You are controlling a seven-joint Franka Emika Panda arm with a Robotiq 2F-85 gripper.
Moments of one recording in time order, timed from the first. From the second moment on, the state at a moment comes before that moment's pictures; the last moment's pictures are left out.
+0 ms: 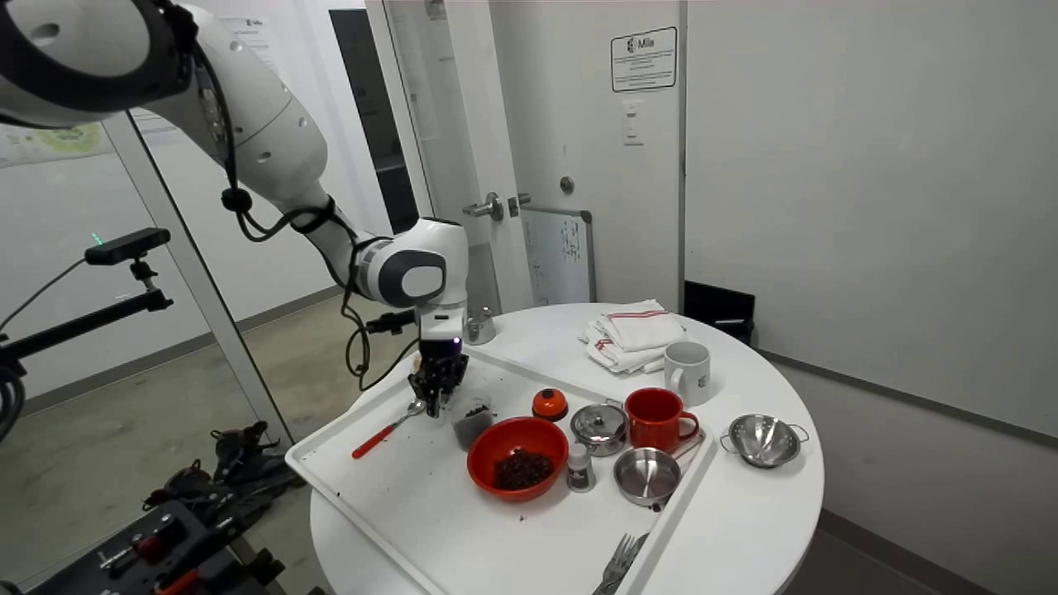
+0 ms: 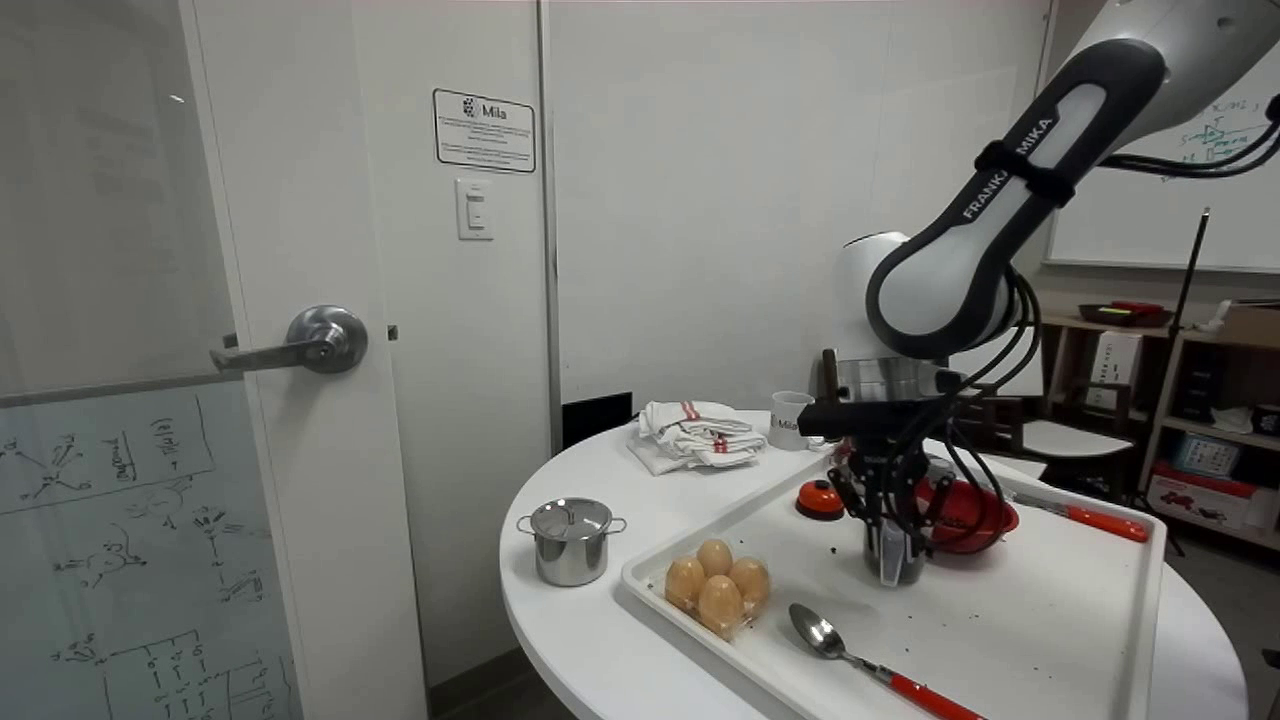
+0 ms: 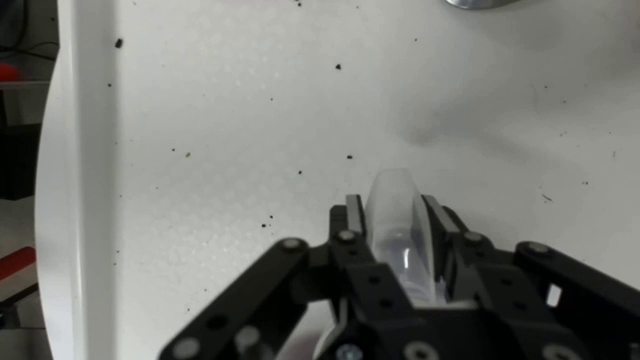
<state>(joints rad) 0.06 0.66 -0.03 -1.97 0.15 2.41 1.45</state>
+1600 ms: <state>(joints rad) -0.08 0.26 -0.07 -2.18 0.47 2.19 1.23</state>
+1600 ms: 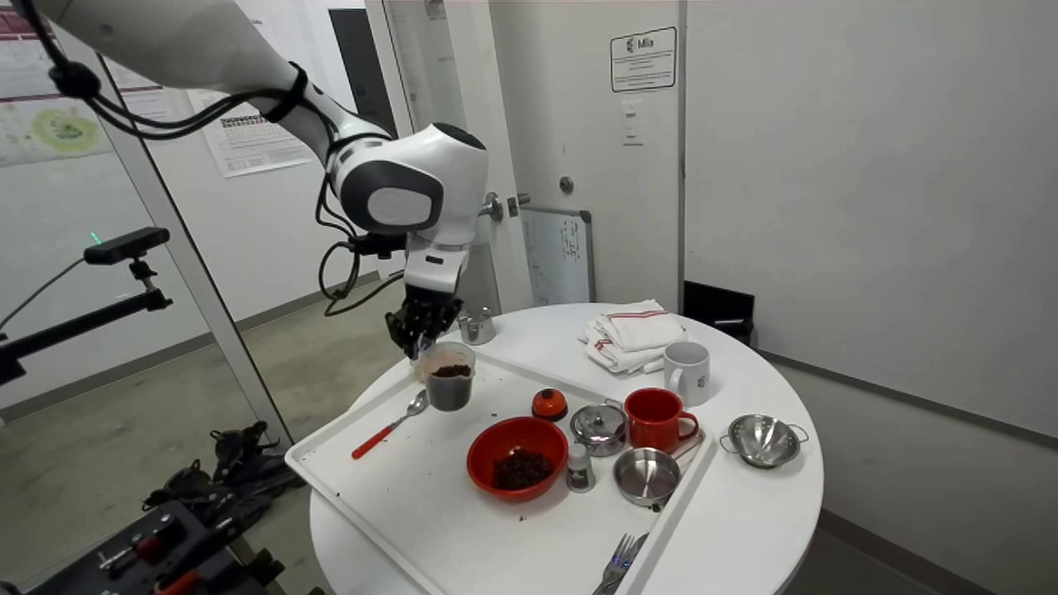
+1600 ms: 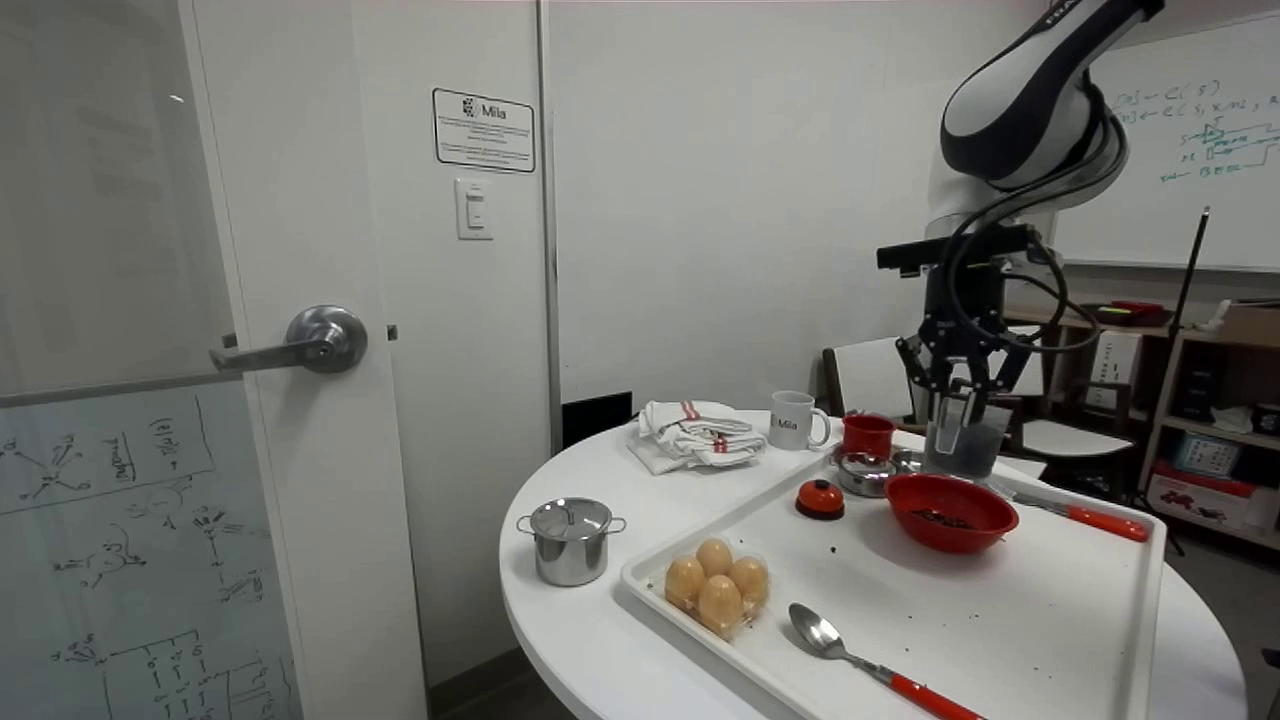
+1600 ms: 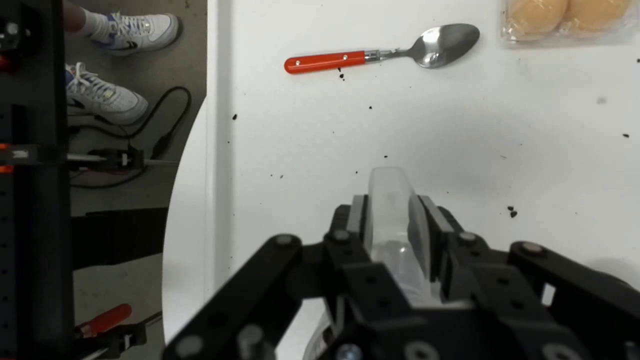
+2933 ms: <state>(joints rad) -0.22 0.44 -0.10 -1.96 0.71 1.78 0.90</state>
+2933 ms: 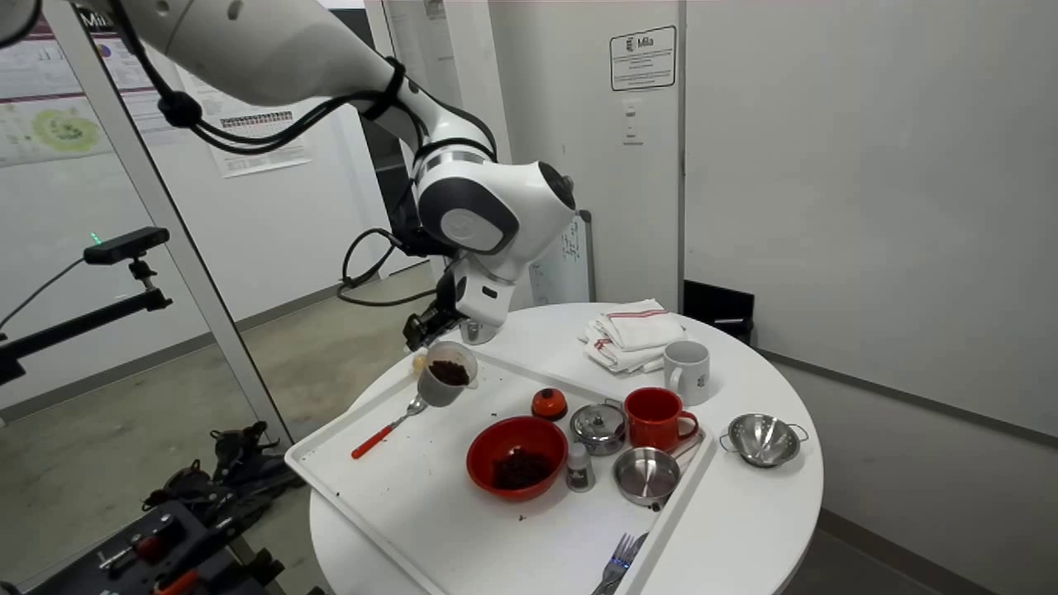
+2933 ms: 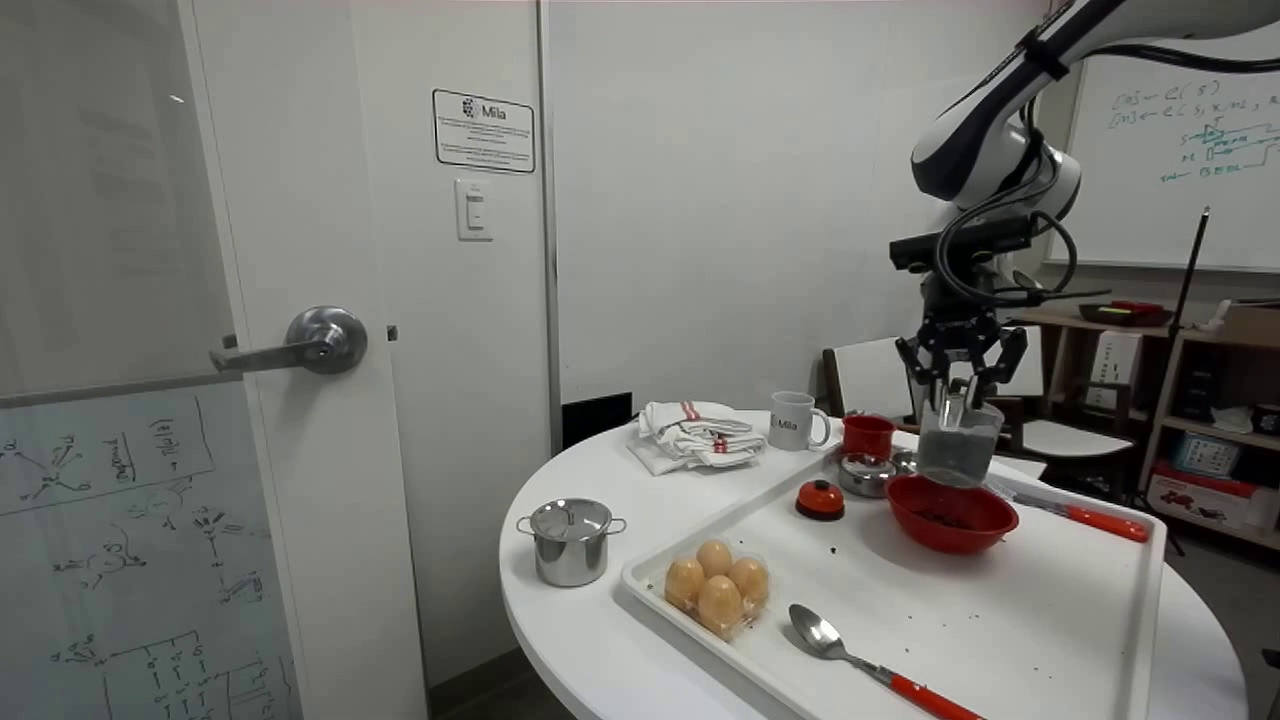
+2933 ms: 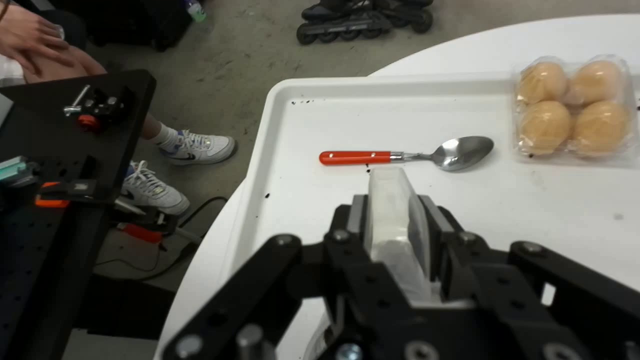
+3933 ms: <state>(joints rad) -0.26 0.46 -0.16 -1.92 0.80 1.49 0.64</state>
